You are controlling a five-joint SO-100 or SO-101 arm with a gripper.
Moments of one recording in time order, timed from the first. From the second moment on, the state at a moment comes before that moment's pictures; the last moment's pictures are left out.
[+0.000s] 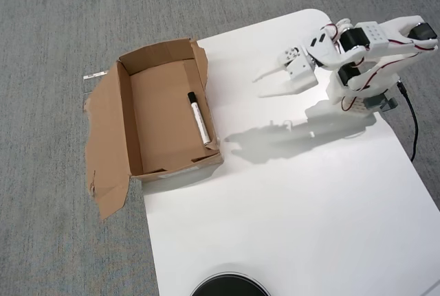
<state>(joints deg) 0.7 166.1 153.6 36.7 83.5</state>
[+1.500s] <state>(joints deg) -1.6 192.9 181.3 62.7 164.4</state>
